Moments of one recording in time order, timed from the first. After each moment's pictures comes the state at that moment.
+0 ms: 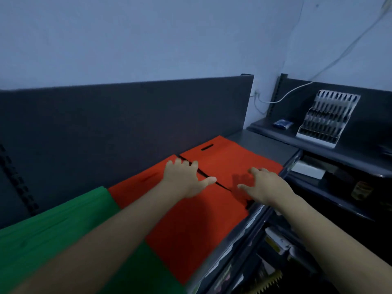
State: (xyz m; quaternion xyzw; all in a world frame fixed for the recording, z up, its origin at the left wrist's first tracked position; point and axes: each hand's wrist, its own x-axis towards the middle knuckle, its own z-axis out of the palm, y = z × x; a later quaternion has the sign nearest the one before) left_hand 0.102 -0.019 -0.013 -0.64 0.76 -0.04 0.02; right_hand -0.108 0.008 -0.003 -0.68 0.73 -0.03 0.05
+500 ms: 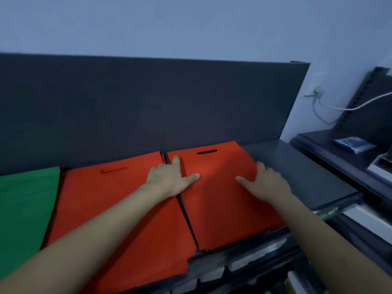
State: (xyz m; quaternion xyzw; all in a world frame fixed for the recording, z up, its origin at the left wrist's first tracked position) left_hand 0.019 -0.121 -0.050 -0.83 0.55 0.08 -0.08; right_hand -0.207 -0.212 -0.045 -0.77 0.63 -0.03 0.12
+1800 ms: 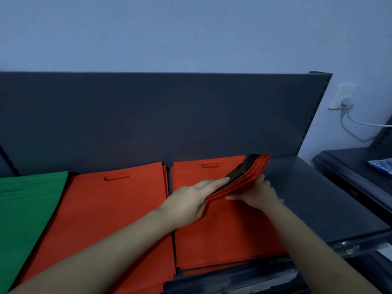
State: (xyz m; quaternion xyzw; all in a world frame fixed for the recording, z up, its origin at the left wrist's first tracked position) left_hand -0.023 -0.134 -0.076 -0.59 0.76 0.00 -0.26; right_hand -0.191 -0.266 -0.062 -0.73 0.62 -0.08 0.26
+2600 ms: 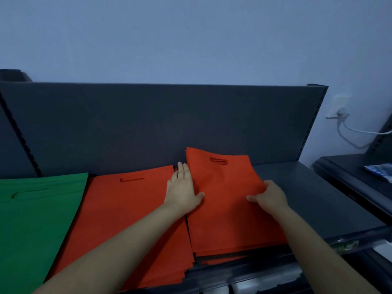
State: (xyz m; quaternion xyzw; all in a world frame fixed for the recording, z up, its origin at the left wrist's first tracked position) left_hand 0.002 -0.133 -0.076 -0.84 0.51 0.03 -0.21; right_hand -0.203 -0.264 -0.076 -0.71 0.61 -0.20 0.29
